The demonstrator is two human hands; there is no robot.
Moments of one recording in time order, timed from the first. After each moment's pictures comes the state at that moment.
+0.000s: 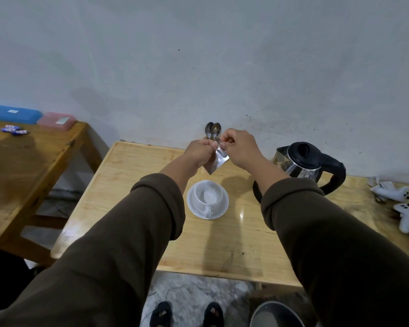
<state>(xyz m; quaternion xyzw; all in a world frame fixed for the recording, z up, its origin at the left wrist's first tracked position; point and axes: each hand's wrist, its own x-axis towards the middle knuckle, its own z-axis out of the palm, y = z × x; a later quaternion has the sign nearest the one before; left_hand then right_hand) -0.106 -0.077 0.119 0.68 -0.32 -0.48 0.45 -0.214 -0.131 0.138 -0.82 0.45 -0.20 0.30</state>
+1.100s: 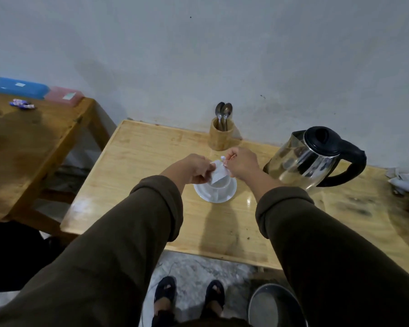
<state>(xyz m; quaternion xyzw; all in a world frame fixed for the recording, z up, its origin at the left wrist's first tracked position) -0.102 -0.044 0.065 0.71 -0.22 -0.59 0.33 -0.216 -0.110 0.062 -0.74 0.57 -0.09 0.34</state>
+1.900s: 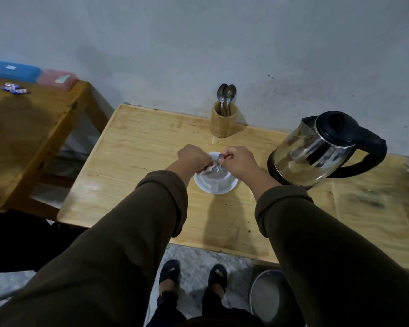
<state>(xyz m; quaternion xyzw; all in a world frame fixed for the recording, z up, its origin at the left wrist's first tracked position) -0.106 -0.071 0.025 0.86 -0.32 -0.37 0.15 -0.221 -0.115 0.033 -0.73 0.52 -0.07 0.43</state>
